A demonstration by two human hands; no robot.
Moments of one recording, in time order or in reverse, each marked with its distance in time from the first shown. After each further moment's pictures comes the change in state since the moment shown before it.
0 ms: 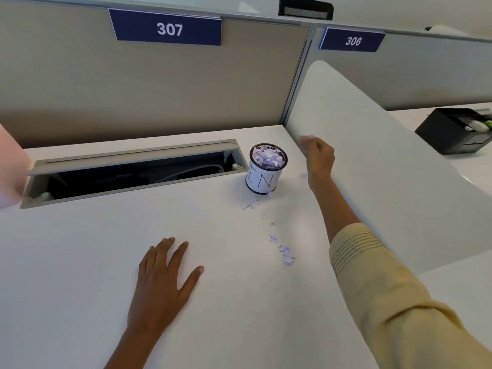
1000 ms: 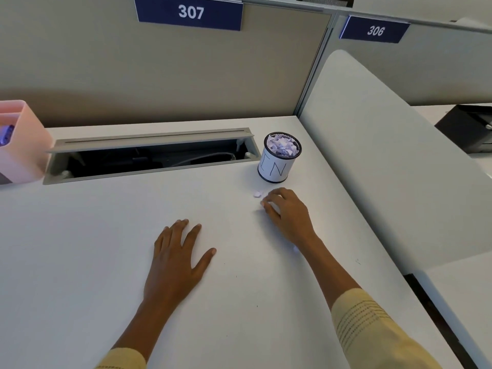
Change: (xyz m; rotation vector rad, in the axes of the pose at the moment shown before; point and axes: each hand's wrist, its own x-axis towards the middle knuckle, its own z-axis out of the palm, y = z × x) left_hand 0.002 0.000 -0.001 -0.025 -0.005 -0.011; right_hand -0.124 0.080 0.005 -0.715 -0.464 -0.663
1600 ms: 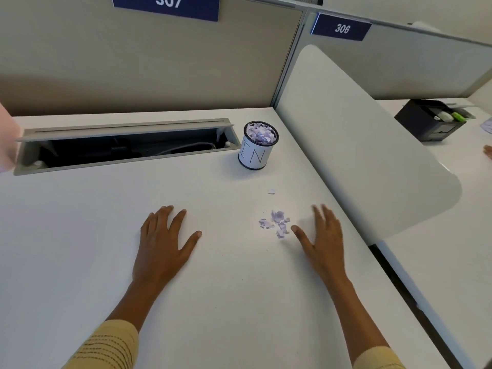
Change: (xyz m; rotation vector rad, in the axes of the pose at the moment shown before) left_hand 0.000 -0.001 -0.002 -0.007 -0.011 0.034; right_hand -0.132 0.021 -0.059 -0.129 0.029 0.496
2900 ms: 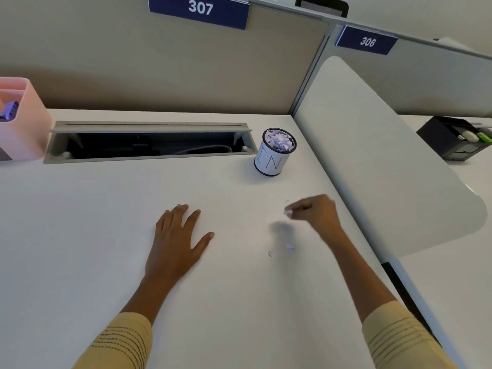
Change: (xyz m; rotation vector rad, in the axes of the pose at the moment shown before) left_hand 0.001 -0.003 0.004 0.016 0.004 0.008; right_hand 0.071 -0.073 -0.035 0.477 -0.304 -0.017
